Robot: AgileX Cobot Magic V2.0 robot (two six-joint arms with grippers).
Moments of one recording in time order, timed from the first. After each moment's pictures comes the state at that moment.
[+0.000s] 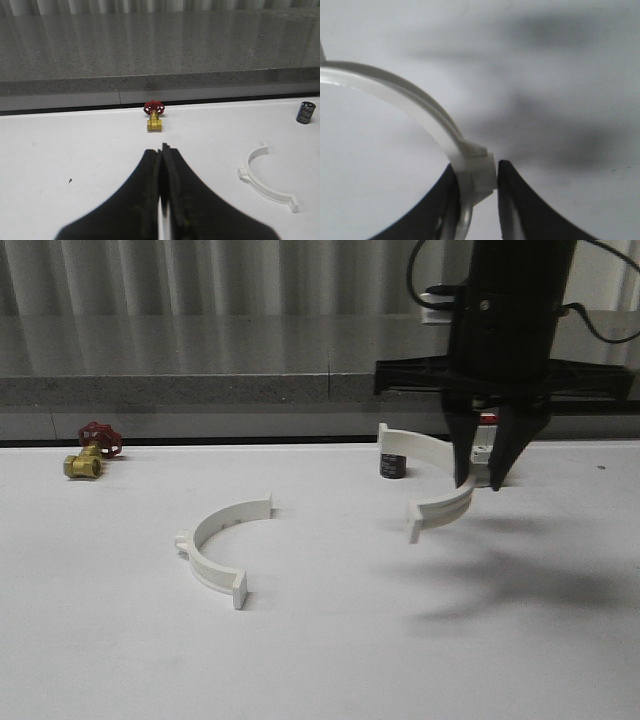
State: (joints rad) left arm -0.01 0.14 -0.52 -0.12 0.69 0.14; right arm 0.48 1.85 -1.42 -0.09 1.03 0.68
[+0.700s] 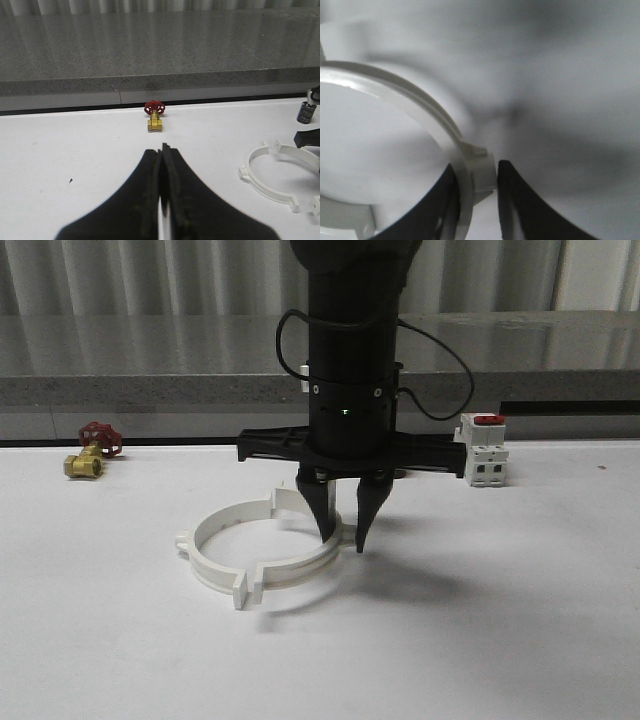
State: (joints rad) left arm -0.01 0.14 -0.52 -0.12 0.69 0.14; right arm 0.66 2.12 -1.66 -0.08 1.04 0.93
